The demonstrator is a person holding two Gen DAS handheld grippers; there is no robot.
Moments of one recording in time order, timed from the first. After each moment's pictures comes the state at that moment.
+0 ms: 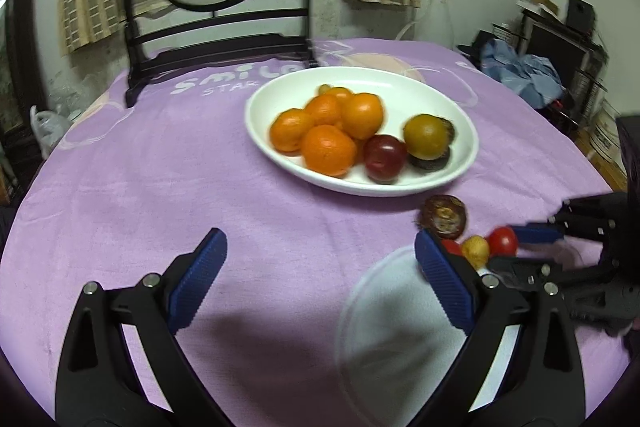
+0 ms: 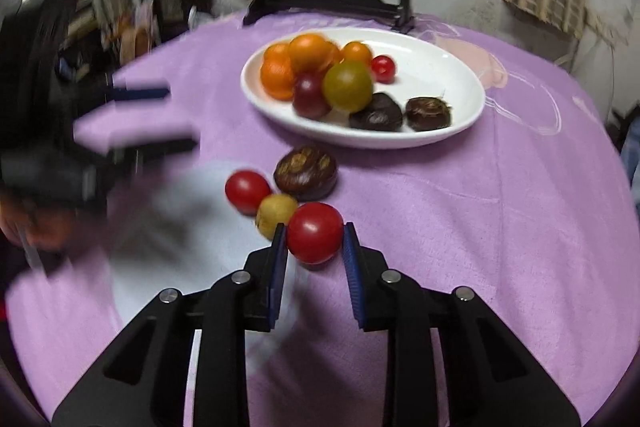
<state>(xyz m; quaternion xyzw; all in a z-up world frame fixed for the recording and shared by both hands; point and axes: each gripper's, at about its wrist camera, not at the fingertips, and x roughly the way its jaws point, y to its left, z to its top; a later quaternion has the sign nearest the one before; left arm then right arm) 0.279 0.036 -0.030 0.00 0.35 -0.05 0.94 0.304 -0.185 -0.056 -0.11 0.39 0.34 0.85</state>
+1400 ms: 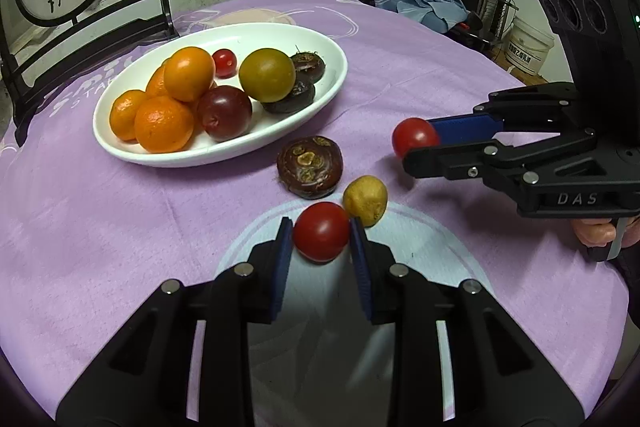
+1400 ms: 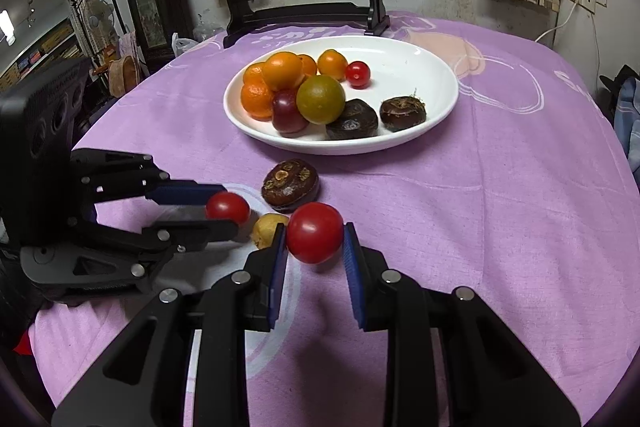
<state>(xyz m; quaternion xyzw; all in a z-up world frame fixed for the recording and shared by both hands) 0.283 -0.024 -0.057 0.07 0.40 -0.23 0.89 0.302 -0.194 -0.046 -0.07 0.39 0.32 0.86</state>
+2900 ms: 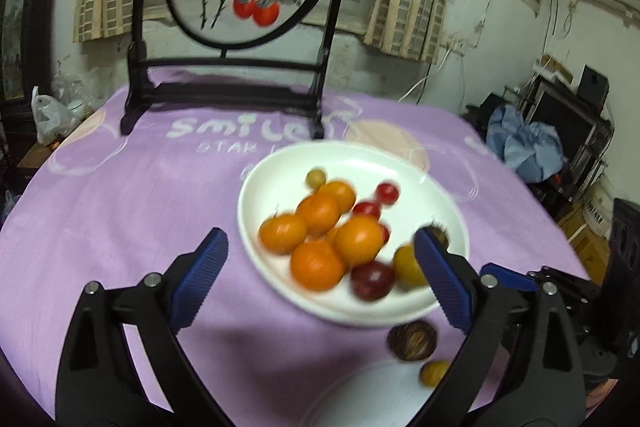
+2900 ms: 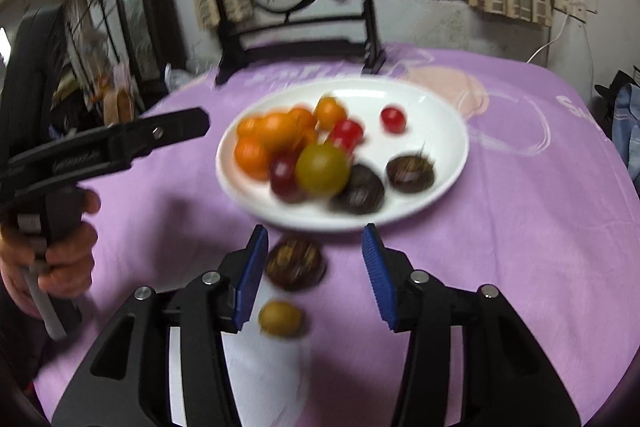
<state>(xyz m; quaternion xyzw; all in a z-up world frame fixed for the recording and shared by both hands) 0.333 0.045 0.013 -0.08 0.31 -0.02 0.95 0.325 -0.169 -0.038 -0.05 0.36 0.31 0.88</state>
